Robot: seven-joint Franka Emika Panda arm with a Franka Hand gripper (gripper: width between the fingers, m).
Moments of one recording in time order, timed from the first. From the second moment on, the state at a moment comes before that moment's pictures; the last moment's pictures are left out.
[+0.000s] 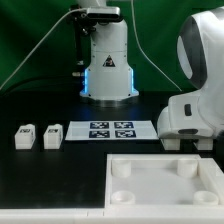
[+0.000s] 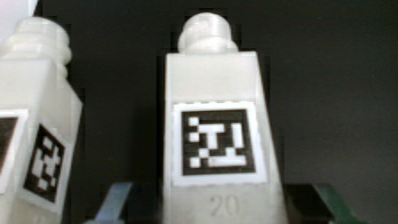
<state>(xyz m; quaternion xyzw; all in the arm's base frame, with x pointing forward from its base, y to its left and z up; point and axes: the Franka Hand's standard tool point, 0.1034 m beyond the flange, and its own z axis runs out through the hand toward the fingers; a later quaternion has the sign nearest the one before) 0.393 0.186 0.007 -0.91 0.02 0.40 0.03</state>
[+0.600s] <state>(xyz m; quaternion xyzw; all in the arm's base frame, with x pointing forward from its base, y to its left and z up) 0.472 0.138 0.122 -0.99 -0.01 0.16 0.06</state>
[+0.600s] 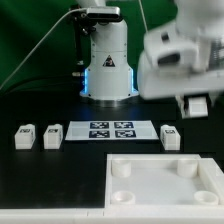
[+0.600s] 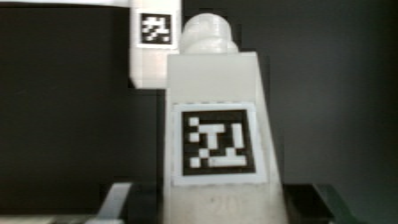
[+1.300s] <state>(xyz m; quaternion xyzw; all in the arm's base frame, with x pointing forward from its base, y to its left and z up) 0.531 0.121 0.148 -0.98 -0.02 -0.18 0.06</state>
